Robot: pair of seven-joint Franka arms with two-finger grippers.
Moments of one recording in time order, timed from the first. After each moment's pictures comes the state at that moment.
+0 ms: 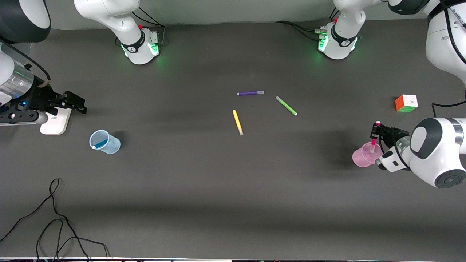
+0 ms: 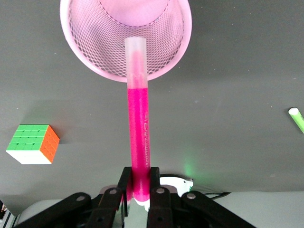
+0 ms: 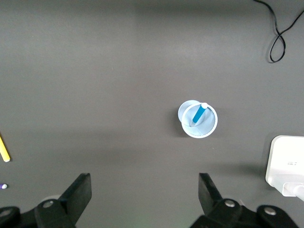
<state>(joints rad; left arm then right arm) 0.22 0.66 -0.24 -1.40 0.14 1.29 0.00 0.19 -0.02 -0.14 -1.72 0.00 1.65 0.04</state>
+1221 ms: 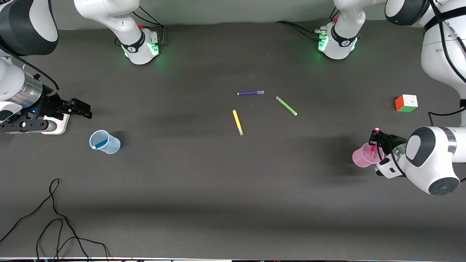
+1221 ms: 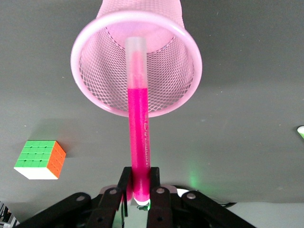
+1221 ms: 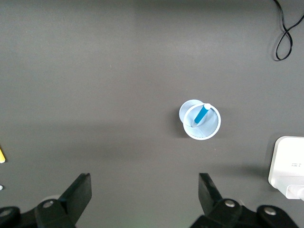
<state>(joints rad) 0.20 0.75 -0.24 -1.31 0.18 1.31 0.00 0.19 0.01 -0.14 -1.72 0.00 1.67 0.04</state>
